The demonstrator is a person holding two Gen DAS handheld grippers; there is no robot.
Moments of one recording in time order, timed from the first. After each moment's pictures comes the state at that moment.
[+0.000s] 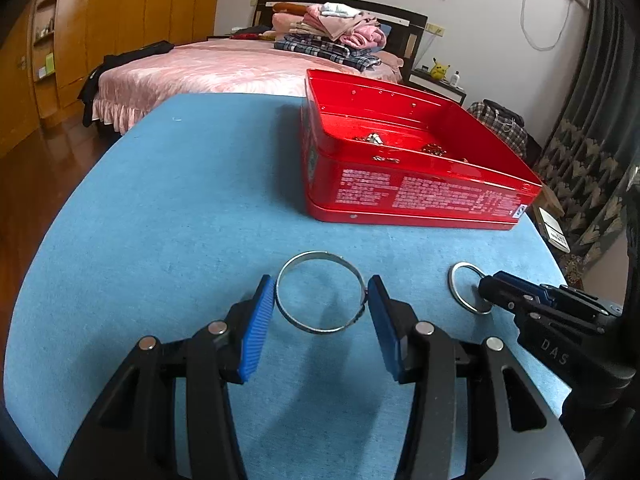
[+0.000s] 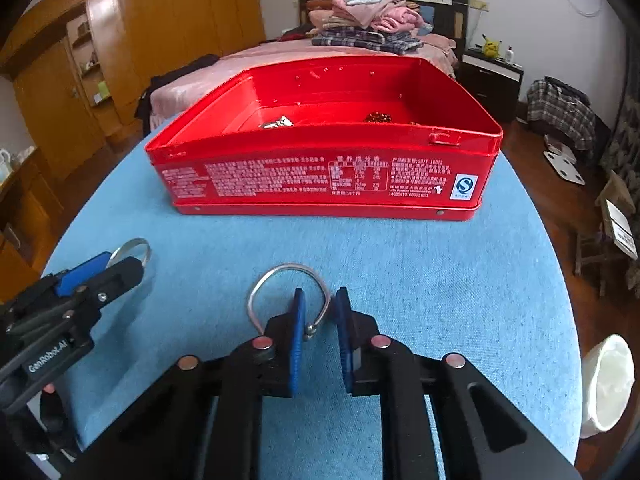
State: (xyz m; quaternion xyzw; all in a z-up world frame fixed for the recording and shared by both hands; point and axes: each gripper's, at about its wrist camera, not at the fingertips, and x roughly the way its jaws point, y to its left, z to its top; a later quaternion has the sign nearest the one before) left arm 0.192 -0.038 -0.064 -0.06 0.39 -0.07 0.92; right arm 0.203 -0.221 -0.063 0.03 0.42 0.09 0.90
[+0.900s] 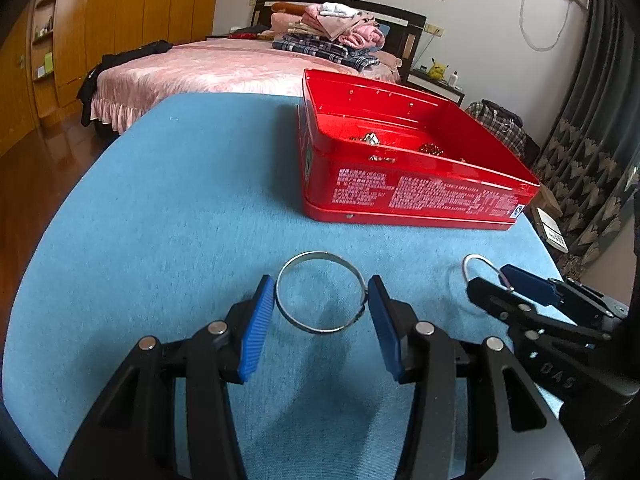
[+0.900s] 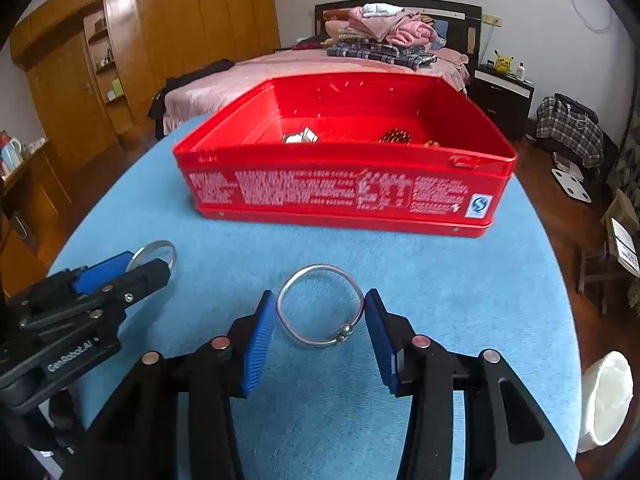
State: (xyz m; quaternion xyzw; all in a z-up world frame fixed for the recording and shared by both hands) left arm 0.193 -0.037 -0.065 -0.06 0.39 -0.08 0.92; right arm 0.191 -0.212 -0.053 0.01 0.40 0.10 0.91
